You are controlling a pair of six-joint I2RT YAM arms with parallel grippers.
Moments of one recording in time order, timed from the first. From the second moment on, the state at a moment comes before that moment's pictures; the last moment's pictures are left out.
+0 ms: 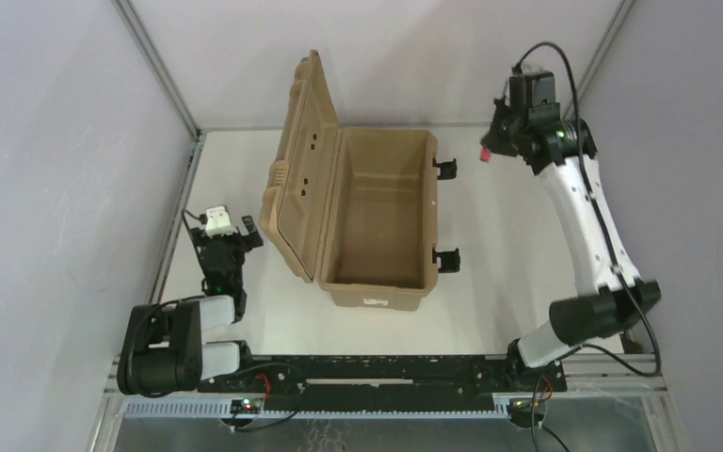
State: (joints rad) left arm 0.06 1.27 0.16 1.01 -0.17 -0.03; right arm 0.17 1.58 1.79 -0.98 0.14 0.31
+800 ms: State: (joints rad) left arm 0.06 1.27 0.16 1.01 -0.17 -0.03; right arm 0.74 2.01 1.81 -0.96 0.13 0.54
